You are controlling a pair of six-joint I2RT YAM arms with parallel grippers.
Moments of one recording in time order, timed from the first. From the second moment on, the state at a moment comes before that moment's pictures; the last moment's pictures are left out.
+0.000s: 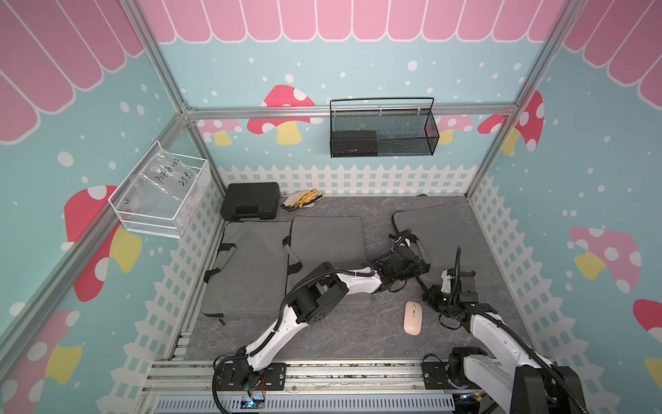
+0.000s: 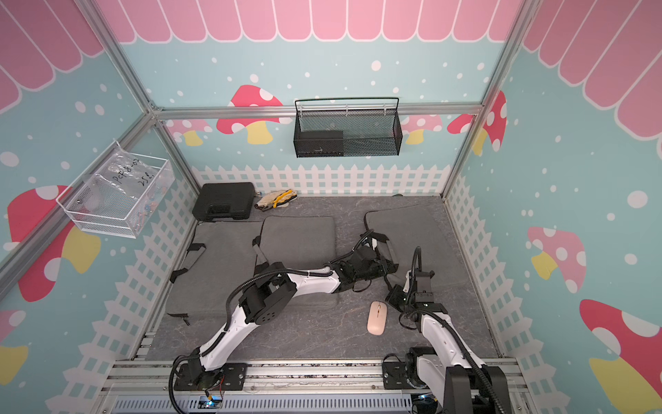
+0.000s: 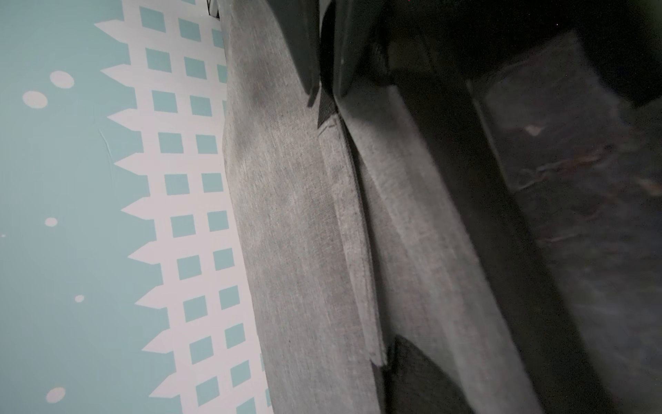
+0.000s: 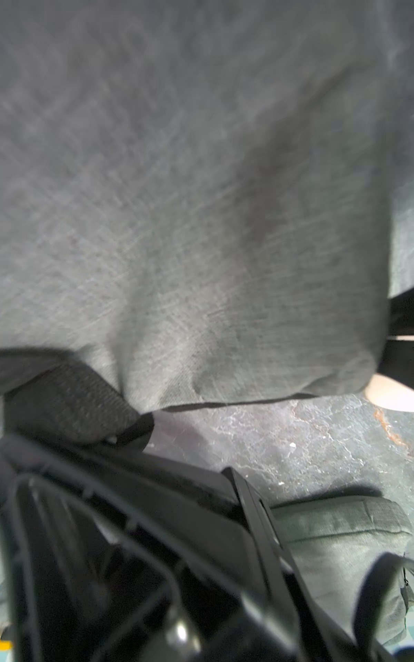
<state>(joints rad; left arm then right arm) -0.99 2.44 1.71 0.29 0.07 -1.11 0.00 1.02 0.31 -0.25 -0.30 0.61</state>
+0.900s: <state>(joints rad) -1.06 2.37 1.46 0.56 0.21 -1.27 -0.03 0.84 0.26 -0.29 -0.32 0.62</state>
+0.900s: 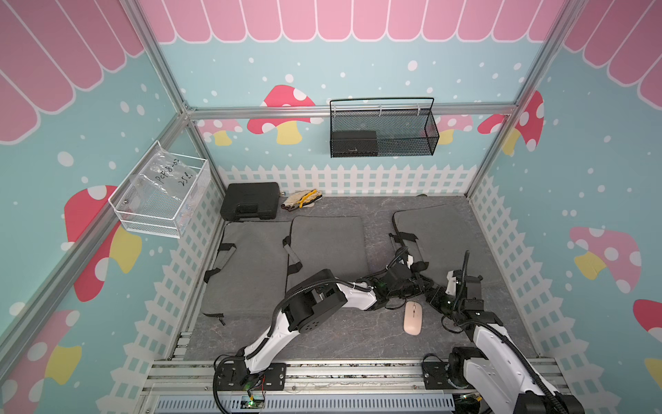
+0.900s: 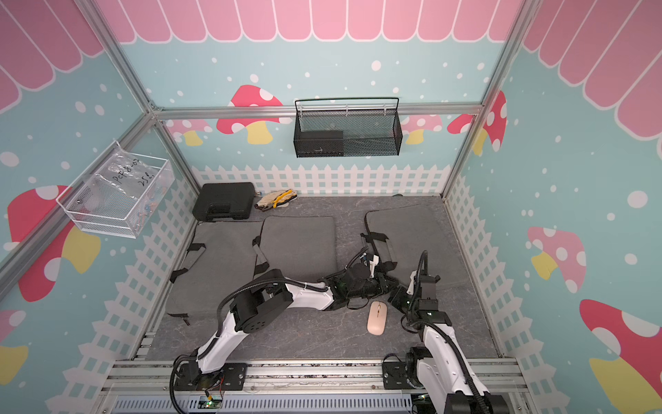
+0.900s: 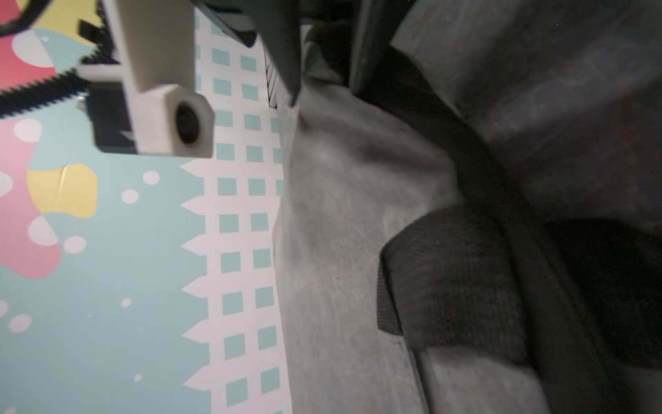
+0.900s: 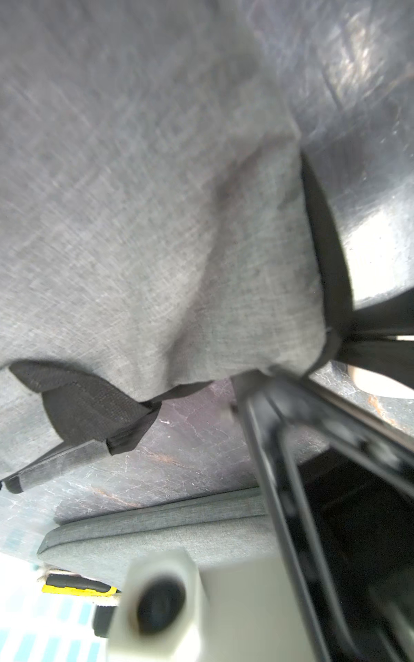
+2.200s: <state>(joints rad) -0.78 2.17 1.60 0.13 0.05 -1.07 -0.24 0.91 0.24 -0.25 -0.17 0.72</state>
